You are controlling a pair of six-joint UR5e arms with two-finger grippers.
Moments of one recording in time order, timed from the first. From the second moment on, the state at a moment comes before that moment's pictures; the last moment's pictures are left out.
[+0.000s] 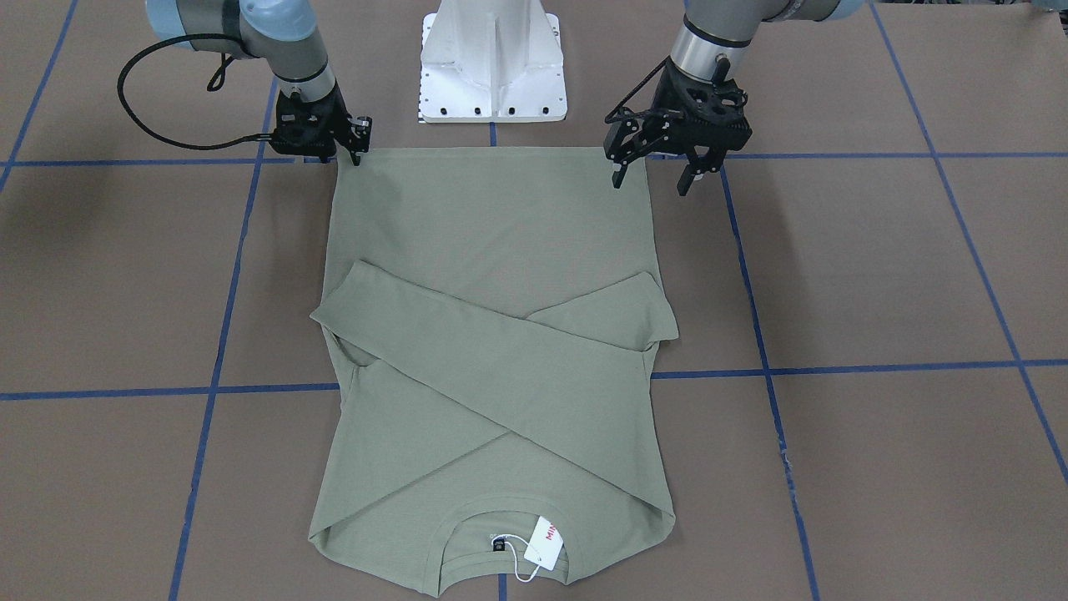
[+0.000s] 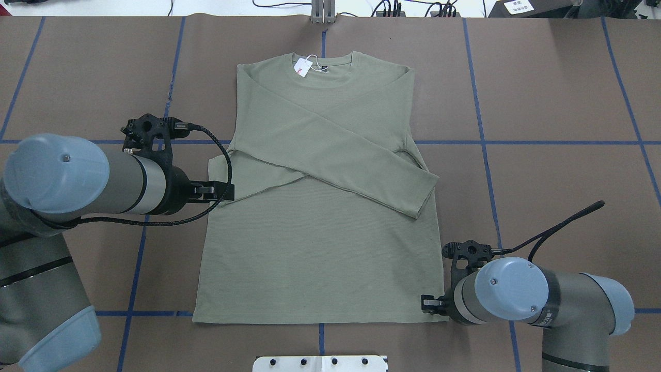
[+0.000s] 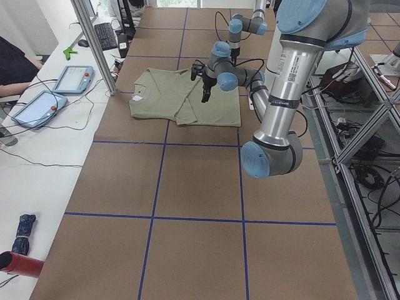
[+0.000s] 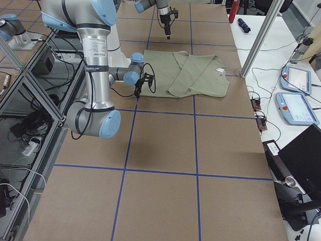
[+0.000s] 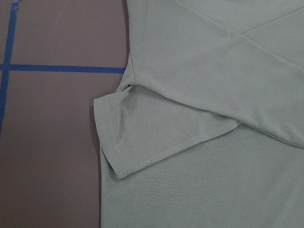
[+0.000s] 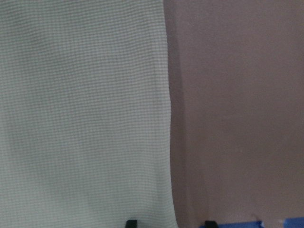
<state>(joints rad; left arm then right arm) -0.54 -1.88 -2.12 -1.70 -1.76 -1.22 0.22 -1.47 2.04 -1.40 1.78 1.50</state>
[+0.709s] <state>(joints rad) -0.54 -1.88 -2.12 -1.70 -1.76 -1.23 0.22 -1.47 2.05 -1.40 1.78 1.51</state>
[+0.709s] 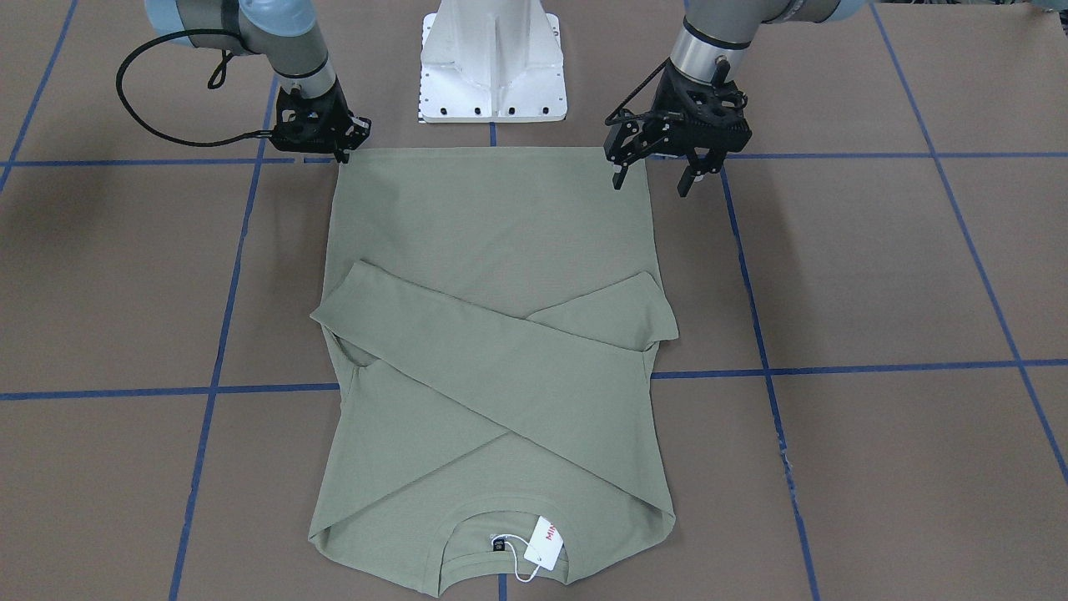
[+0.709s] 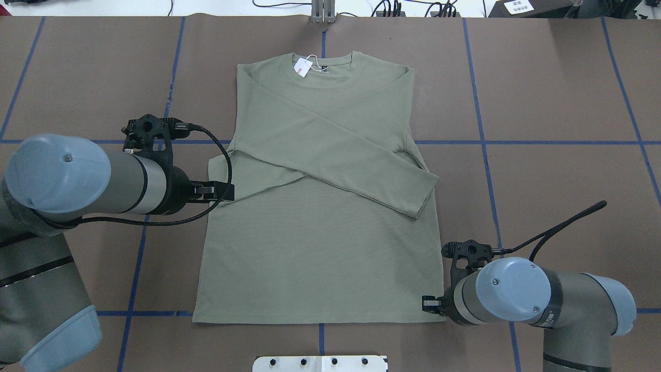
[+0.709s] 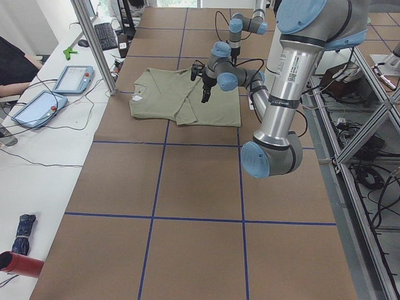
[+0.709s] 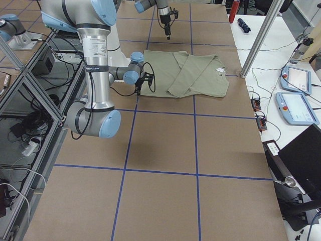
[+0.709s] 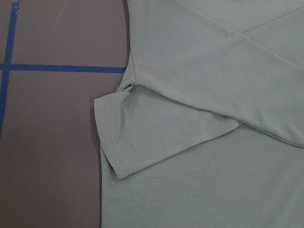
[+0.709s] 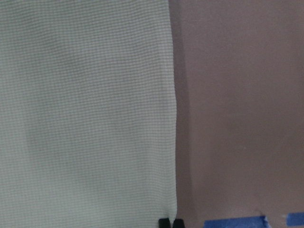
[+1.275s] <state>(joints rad) -0.40 -1.78 -2.11 -1.79 -1.73 -1.46 0.23 -1.48 2.12 -1.40 1.78 1.51</state>
